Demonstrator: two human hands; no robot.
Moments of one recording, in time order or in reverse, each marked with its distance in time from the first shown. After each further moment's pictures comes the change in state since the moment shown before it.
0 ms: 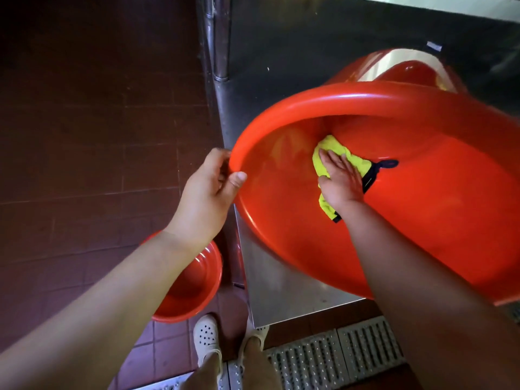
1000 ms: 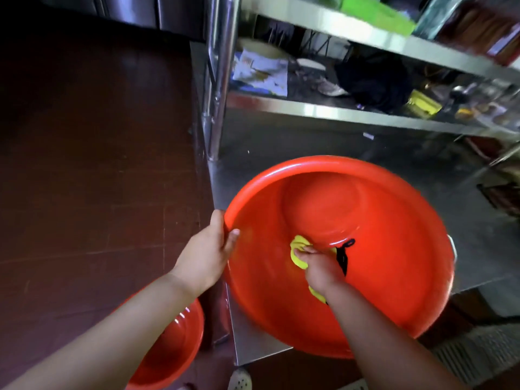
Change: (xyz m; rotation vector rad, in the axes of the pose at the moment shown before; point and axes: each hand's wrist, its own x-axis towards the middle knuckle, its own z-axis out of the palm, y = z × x) left_hand -0.021 0.067 -0.030 0.247 -0.136 0.015; right_hand -0.108 -0.005 -0.065 -0.075 -0.245 -0.069
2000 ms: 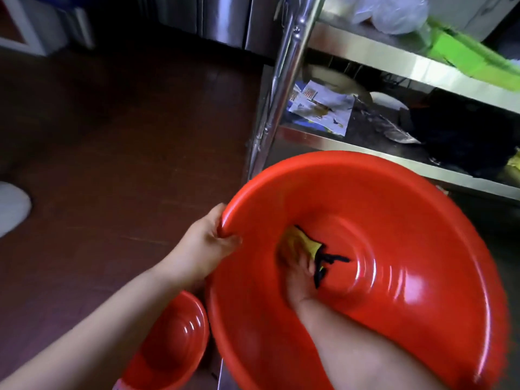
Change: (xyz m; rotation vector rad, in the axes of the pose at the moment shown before) left_hand 0.068 0.021 -0.044 -0.305 0.163 -0.292; right_hand 0.119 -0.075 -0.005 -0.432 0.193 -0.317
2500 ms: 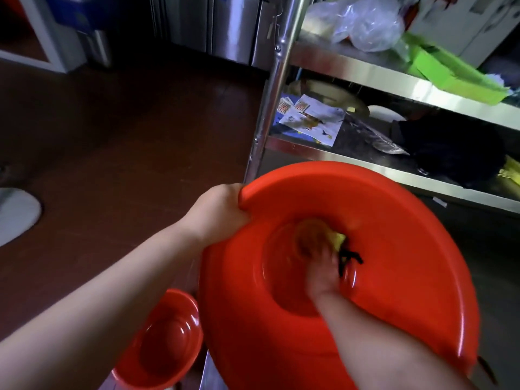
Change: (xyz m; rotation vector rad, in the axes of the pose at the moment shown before) left_hand 0.034 0.072 0.024 0.437 0.058 0.077; right_hand 0.013 0.085 -0.016 -0.122 0.047 -0.036
